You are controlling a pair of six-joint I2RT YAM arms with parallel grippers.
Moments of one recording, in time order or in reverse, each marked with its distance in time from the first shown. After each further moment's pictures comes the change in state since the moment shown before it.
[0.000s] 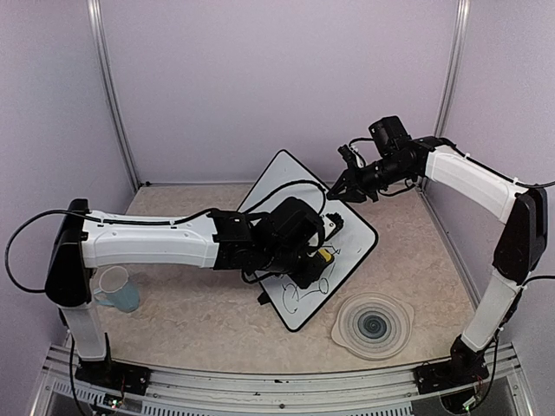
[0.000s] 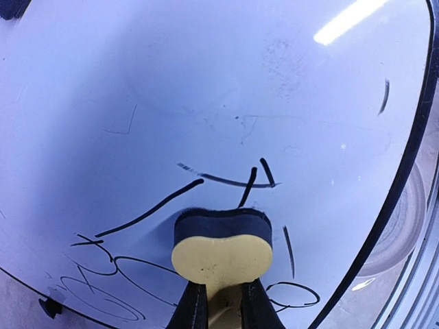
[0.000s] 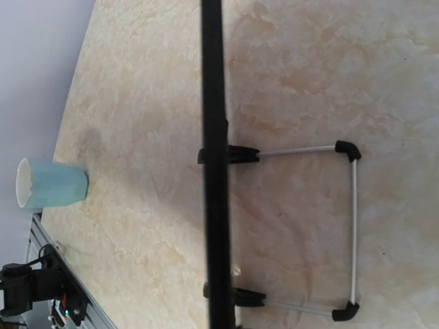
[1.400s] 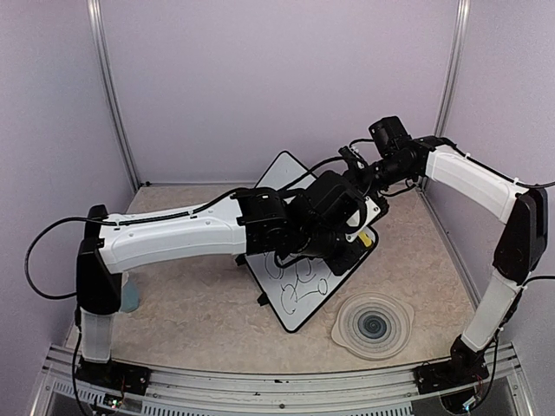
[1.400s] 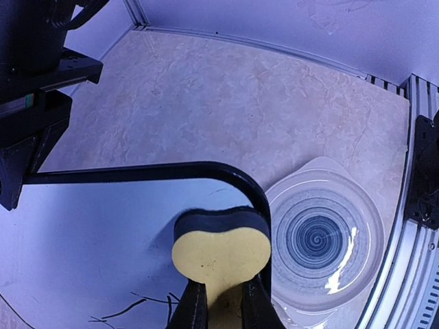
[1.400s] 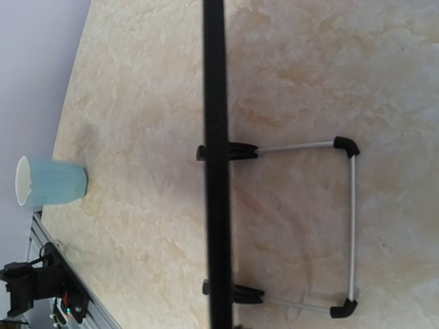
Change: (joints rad) left arm -0.083 0.191 0.484 -0.220 -0.026 0.141; right arm 0.001 -0.002 0.003 -0.020 0.001 0.006
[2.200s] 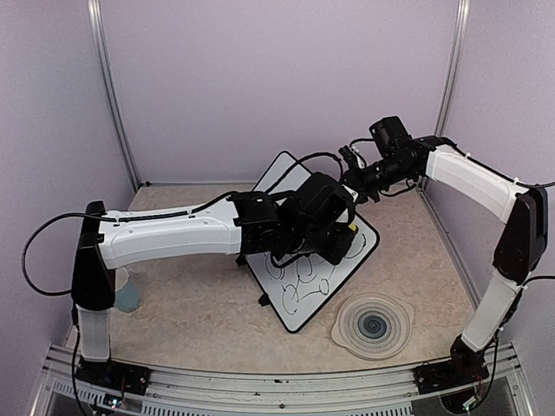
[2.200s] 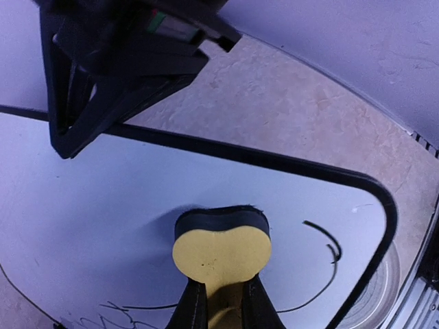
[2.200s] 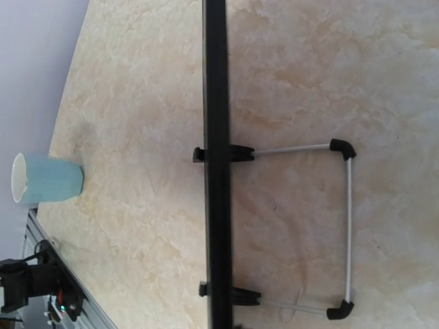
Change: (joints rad) left arm 0.048 -0.038 -0.127 0.138 -0.100 -0.219; right arm -0.006 0.000 0.001 -0.006 0.001 -0.028
